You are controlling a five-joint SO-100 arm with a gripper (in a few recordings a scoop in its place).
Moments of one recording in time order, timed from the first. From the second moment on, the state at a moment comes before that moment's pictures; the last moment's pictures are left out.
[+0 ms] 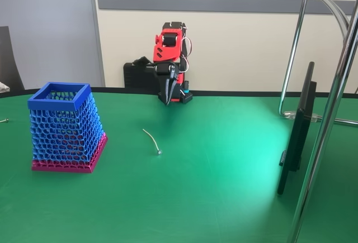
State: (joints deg) arm 4.8 120.5 126.5 50.8 17.5
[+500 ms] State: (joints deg) arm 4.5 88.0 102.0 59.3 43.4
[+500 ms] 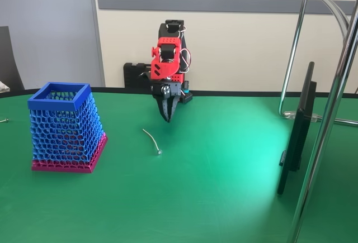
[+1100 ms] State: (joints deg) arm 4.7 69.5 84.9 62.4 54.5
